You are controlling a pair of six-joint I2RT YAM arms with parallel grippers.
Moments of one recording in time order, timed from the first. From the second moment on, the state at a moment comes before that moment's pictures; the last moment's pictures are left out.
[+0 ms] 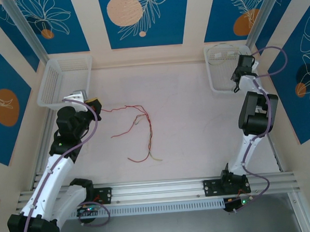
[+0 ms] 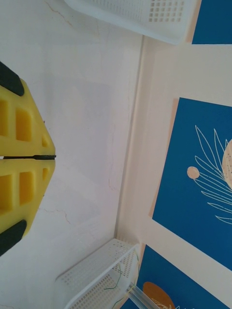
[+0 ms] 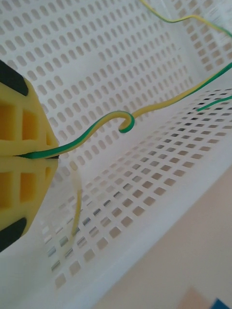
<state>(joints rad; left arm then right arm) -0.18 0.82 0.69 -0.05 0.14 -0.35 -0.25 2.03 1.55 -0.31 0.33 0.30</state>
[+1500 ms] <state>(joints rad) -0.18 0.80 0.69 -0.05 0.14 -0.35 -0.21 1.99 1.88 -0.84 0.29 0.27</state>
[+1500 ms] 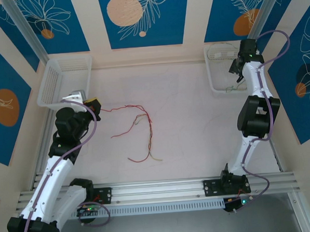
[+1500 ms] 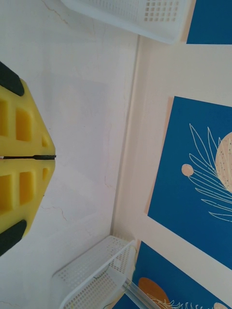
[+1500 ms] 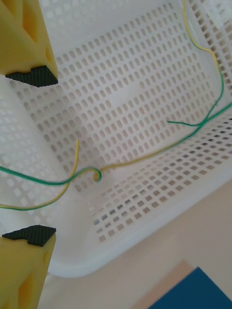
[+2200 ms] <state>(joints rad) -0.18 0.80 0.69 -0.05 0.17 -0.36 -0.14 1.25 1.27 -0.72 0.02 0.38</state>
